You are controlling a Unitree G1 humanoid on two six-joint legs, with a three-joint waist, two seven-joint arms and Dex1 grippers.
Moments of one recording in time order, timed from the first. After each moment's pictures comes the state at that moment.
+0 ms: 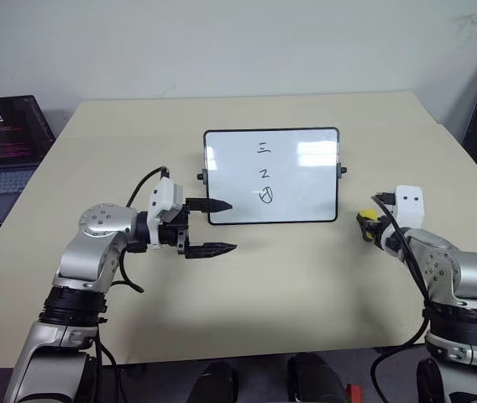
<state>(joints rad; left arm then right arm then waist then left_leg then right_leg) -0.48 0.66 -0.03 0.09 -0.44 0.17 -1.30 -0.44 -0.38 -0.23 -0.17 0.33 1.10 0.10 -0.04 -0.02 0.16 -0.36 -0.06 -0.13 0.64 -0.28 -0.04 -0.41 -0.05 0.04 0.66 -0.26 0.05</state>
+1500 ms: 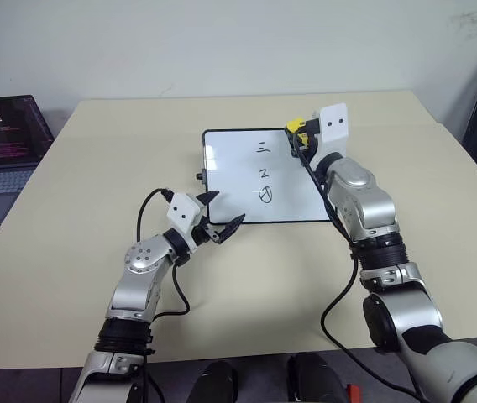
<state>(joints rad) -0.33 0.35 -0.01 0.13 -0.20 -0.01 -0.69 -0.91 -0.13 -0.01 0.36 0.13 0.39 0.20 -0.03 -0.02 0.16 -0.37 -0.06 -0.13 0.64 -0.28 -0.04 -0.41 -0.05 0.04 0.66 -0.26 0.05</state>
